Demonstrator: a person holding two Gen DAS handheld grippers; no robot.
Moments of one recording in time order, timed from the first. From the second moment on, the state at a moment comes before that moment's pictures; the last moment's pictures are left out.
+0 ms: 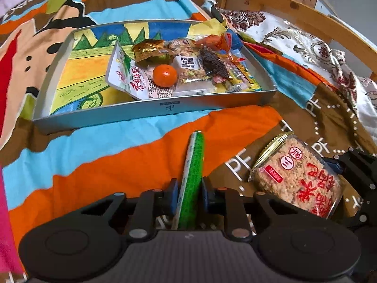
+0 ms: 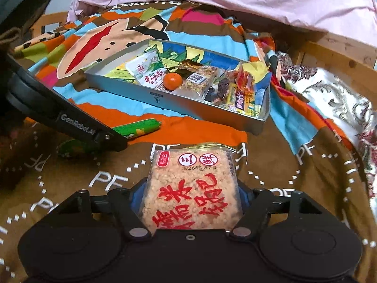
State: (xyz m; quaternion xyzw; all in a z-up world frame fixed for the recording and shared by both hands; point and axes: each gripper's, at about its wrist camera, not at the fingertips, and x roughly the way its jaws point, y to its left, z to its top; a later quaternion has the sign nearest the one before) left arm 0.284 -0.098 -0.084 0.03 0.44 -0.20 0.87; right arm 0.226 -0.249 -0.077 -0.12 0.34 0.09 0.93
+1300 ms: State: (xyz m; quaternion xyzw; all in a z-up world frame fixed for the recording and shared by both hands) left arm 0.208 -0.013 -0.026 -0.19 0.32 -0.14 0.92; right arm 0.191 -0.236 -0.032 -0.12 0.19 0.12 0.97
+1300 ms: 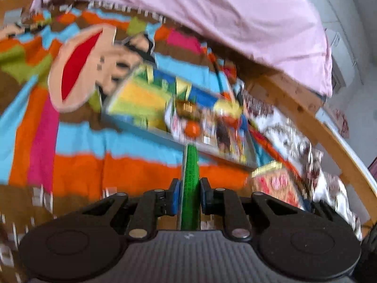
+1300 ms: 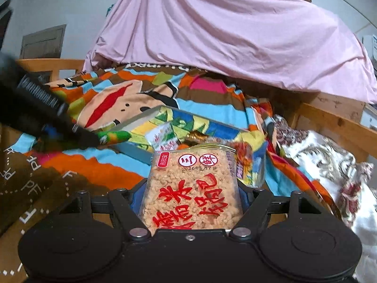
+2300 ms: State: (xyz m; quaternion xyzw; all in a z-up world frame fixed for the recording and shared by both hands) left arm 0.398 0.014 -0.033 -0.25 0.25 -0.08 0.93; right arm 0.412 -0.208 -0.052 0.00 0.17 0.15 0.97
